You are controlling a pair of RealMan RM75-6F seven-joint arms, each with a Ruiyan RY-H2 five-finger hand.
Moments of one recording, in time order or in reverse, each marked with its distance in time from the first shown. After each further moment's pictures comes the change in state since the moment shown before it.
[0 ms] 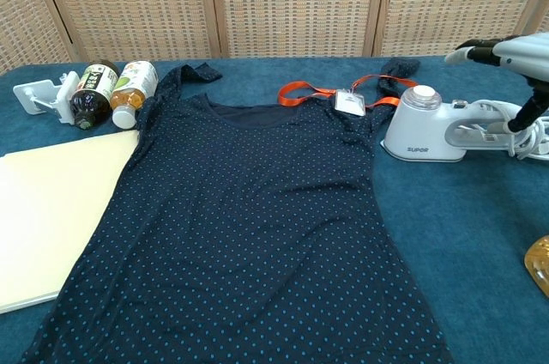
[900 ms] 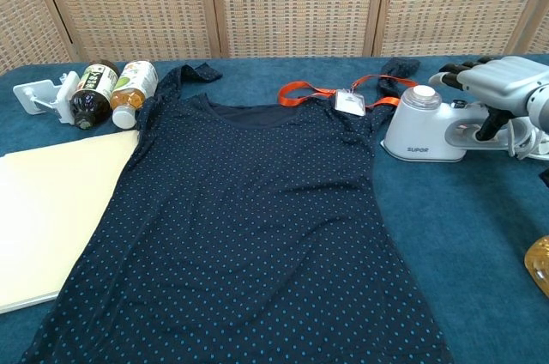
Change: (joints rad) left arm -0.024 0.004 -0.015 0.009 -0.058 -0.037 -0.016; right arm 0.121 -0.263 -0.009 0.387 0.111 -0.038 -0.123
